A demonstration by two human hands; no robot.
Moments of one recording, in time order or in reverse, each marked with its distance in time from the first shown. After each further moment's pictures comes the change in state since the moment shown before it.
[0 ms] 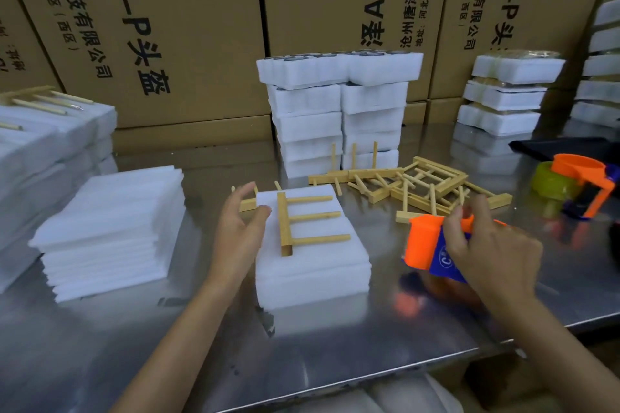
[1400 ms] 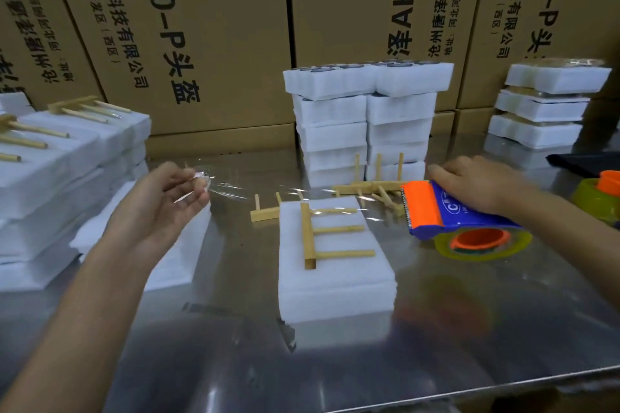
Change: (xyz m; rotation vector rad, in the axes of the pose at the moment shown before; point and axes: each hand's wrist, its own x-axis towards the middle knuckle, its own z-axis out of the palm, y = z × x) left_hand 0.054 0.044 -0.121 -0.654 0.055 -0.336; right_hand 0.134 -0.031 0.028 0.037 -0.684 -0.390
